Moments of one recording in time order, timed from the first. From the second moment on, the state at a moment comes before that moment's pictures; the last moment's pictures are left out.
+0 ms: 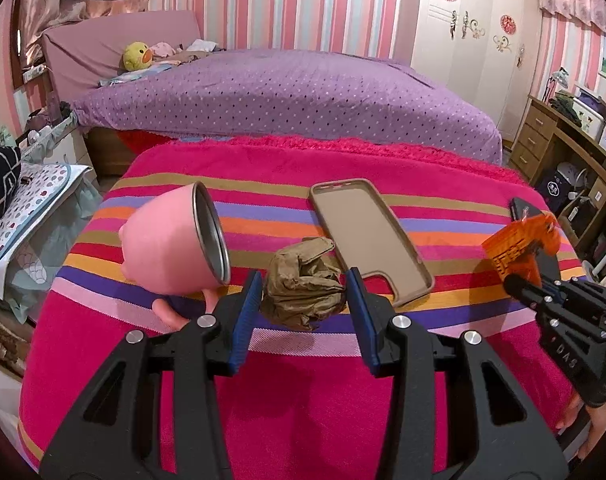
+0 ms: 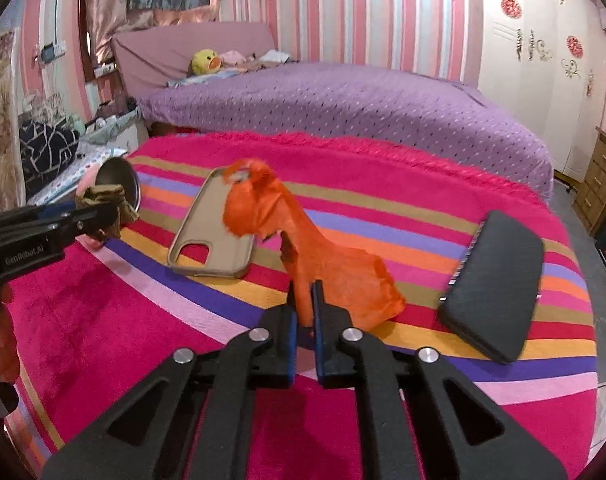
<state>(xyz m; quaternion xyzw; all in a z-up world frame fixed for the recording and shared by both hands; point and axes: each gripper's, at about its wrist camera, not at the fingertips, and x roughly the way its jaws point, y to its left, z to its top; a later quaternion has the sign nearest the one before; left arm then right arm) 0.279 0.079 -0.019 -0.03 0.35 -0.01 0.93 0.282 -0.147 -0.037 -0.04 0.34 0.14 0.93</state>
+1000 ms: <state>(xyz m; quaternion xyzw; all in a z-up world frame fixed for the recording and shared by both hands) 0.211 0.012 0.006 -0.02 0.33 -0.05 0.94 0.187 -0.228 0.007 -0.05 0.29 0.11 0.95</state>
